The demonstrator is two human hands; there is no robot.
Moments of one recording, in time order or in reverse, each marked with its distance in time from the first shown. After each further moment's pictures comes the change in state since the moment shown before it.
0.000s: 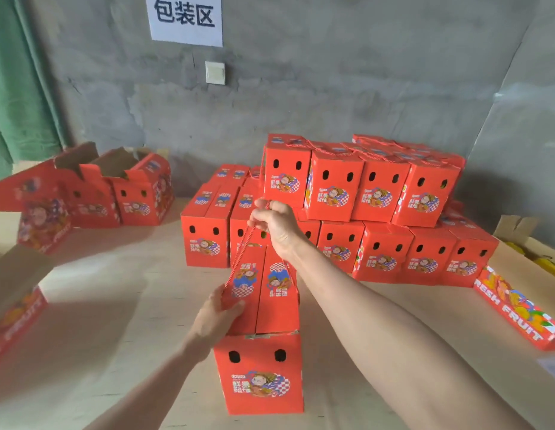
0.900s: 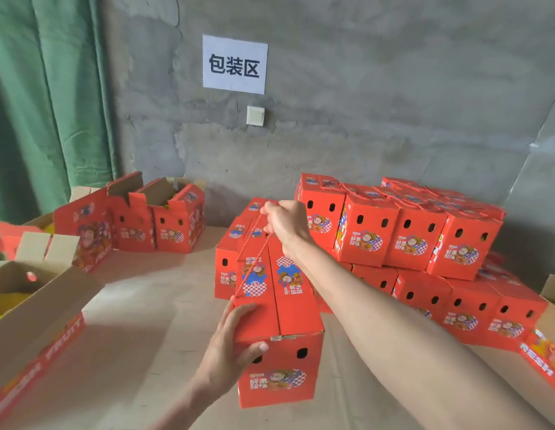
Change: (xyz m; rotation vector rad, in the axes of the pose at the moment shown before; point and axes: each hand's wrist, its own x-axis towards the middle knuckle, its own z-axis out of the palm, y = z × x) left_hand -0.017 0.012 -0.053 0.071 0.066 0.570; right_hand 0.038 -0.061 0.076 -0.226 0.137 -0.150
